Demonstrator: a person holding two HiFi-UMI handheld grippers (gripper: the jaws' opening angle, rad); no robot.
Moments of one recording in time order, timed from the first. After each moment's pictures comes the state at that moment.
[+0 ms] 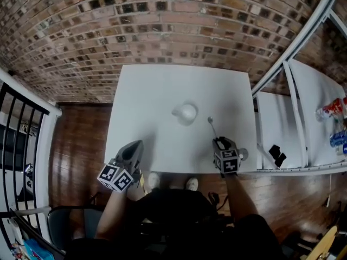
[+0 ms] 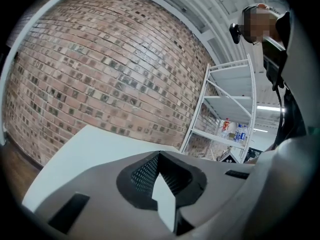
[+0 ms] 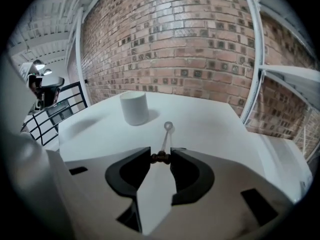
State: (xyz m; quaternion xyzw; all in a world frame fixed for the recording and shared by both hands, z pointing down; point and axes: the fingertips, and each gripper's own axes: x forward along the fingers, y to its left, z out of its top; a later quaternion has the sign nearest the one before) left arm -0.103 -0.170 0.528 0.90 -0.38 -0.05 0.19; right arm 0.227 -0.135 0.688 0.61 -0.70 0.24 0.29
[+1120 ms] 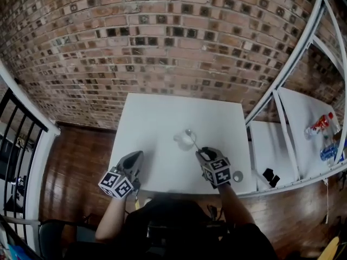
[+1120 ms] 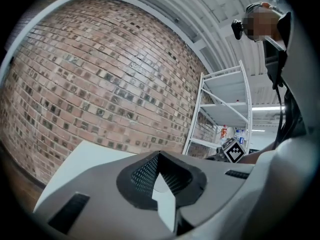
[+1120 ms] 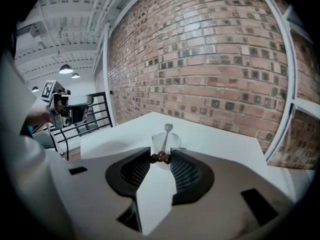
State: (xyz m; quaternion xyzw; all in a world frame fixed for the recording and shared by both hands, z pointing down) left arm -0.114 -0.191 0.488 0.91 -0.37 -0.10 0.14; right arm 0.136 -0.183 0.586 0.52 -0.80 0.17 0.25
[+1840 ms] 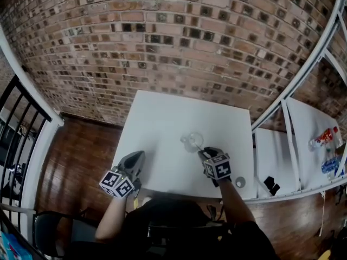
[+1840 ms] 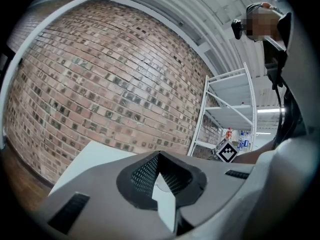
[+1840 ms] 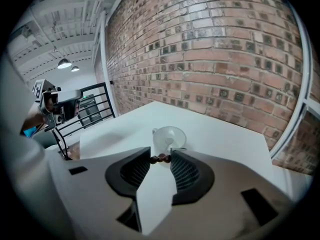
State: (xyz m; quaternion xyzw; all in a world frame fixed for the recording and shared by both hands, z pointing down) left arm -0.140 -0.190 0.493 0.90 -0.40 -0.11 0.15; right arm 0.125 -0.207 0.612 0.49 -0.79 0.21 0.32
